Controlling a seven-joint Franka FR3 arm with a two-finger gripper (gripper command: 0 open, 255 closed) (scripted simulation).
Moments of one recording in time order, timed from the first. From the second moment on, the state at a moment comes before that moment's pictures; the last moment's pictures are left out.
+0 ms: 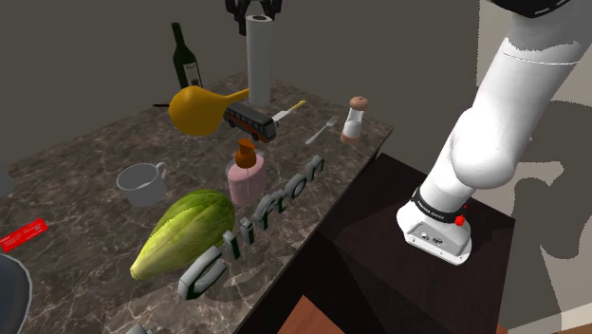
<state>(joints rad) 0.20 0.10 0.08 -1.42 0.06 1.51 0.51</state>
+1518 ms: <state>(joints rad) 0.48 0.38 0.23 -0.97 -0.02 1.36 0.91</state>
